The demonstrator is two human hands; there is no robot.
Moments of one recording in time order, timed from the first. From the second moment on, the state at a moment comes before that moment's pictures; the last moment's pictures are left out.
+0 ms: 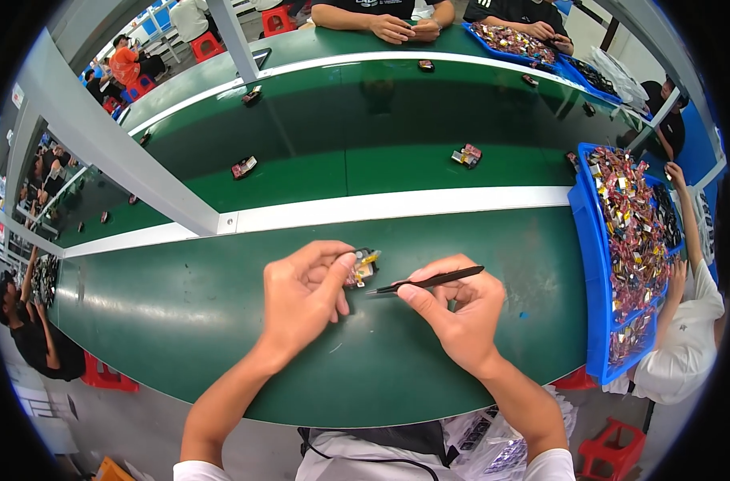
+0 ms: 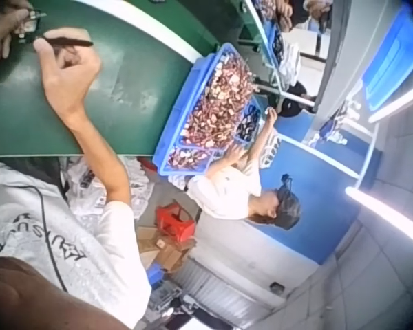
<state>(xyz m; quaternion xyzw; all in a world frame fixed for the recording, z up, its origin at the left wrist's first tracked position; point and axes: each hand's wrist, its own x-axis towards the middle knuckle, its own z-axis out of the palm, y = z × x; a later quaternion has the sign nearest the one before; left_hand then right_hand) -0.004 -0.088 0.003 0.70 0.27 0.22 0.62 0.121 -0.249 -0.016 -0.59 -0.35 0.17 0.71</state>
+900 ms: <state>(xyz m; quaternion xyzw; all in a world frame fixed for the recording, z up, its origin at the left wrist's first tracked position) -0.004 -0.109 -0.003 0.74 0.22 0.30 0.56 0.122 -0.248 -0.018 -0.61 -0.35 0.17 0.69</state>
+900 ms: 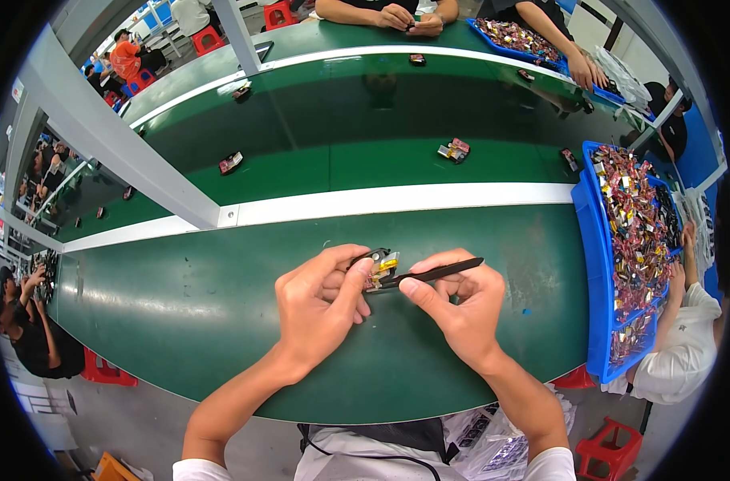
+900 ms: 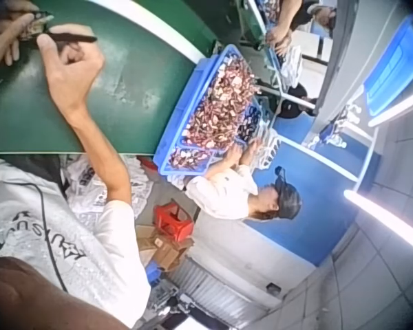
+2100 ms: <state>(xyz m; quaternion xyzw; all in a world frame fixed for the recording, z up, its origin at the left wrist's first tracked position) -0.011 -0.095 -0.007 0.61 0.16 0.14 0.76 0.124 -0.250 -0.018 -0.61 -0.42 0.09 0.66</state>
